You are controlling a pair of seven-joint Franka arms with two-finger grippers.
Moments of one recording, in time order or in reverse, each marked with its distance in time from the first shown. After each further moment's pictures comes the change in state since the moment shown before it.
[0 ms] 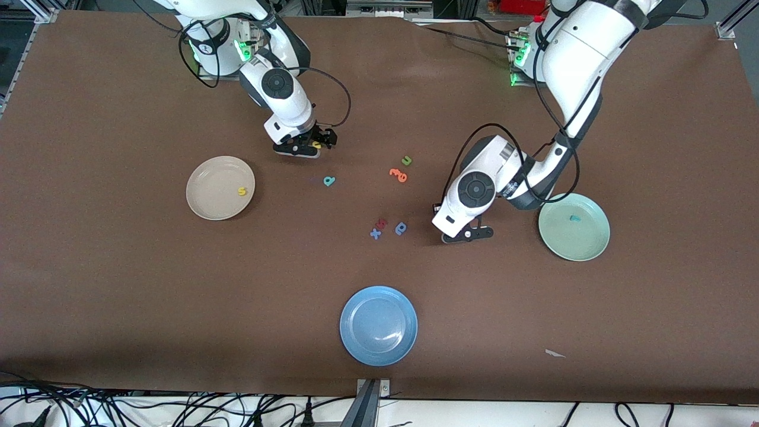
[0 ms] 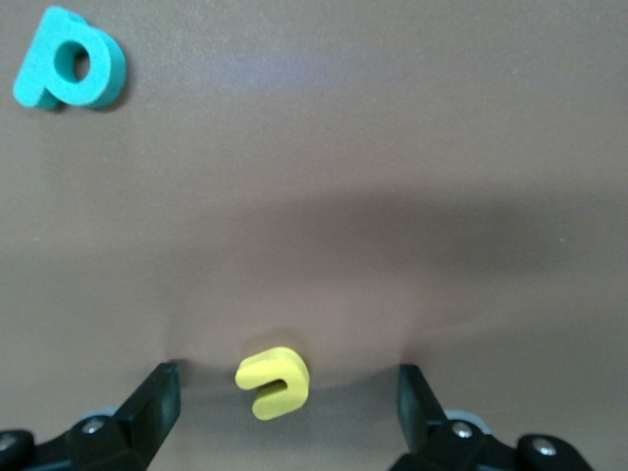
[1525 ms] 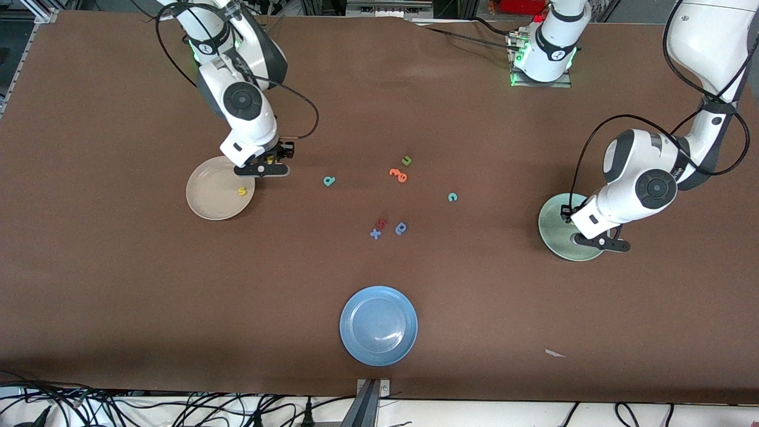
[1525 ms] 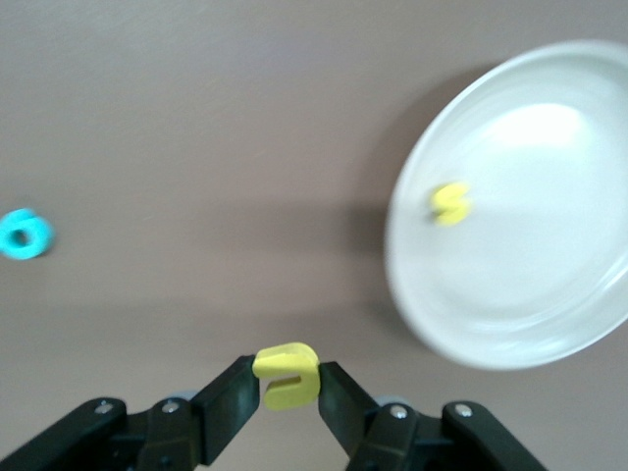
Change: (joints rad) left arm 0.520 -0.273 0.004 -0.377 0.081 0.220 0.692; right arm -0.197 -0.163 -0.055 0.229 -0.051 -0.544 -0.472
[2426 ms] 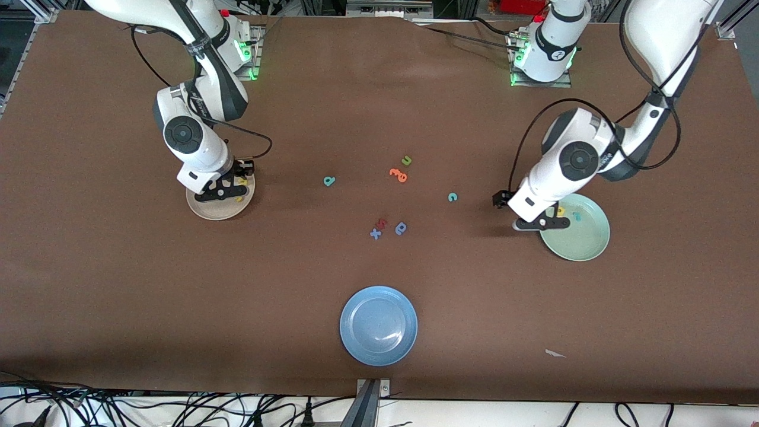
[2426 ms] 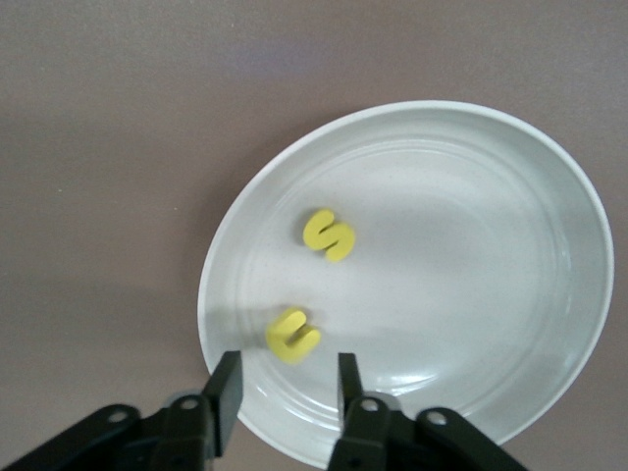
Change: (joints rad) left arm -0.029 -0.006 -0.310 -0.044 0.000 0.004 -0.549; right arm -0.025 0.064 -0.160 -0.043 0.000 0.130 -0.258
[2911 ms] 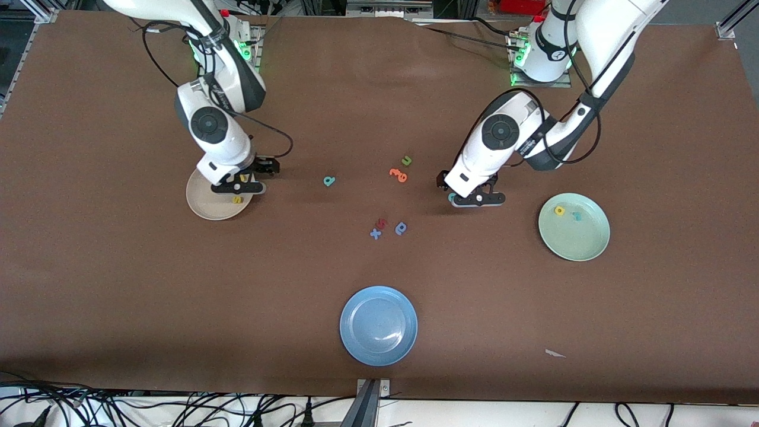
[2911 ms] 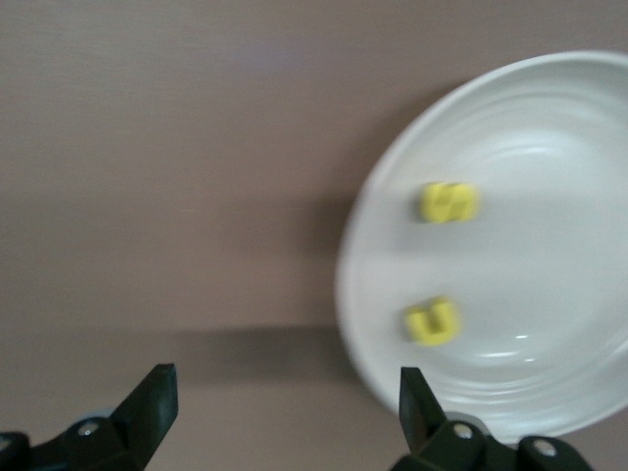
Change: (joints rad) left arm -0.196 0.083 -0.021 -0.015 0.120 0.115 -0.299; right arm 0.012 0.015 0.166 0.002 0.000 0.060 0.388
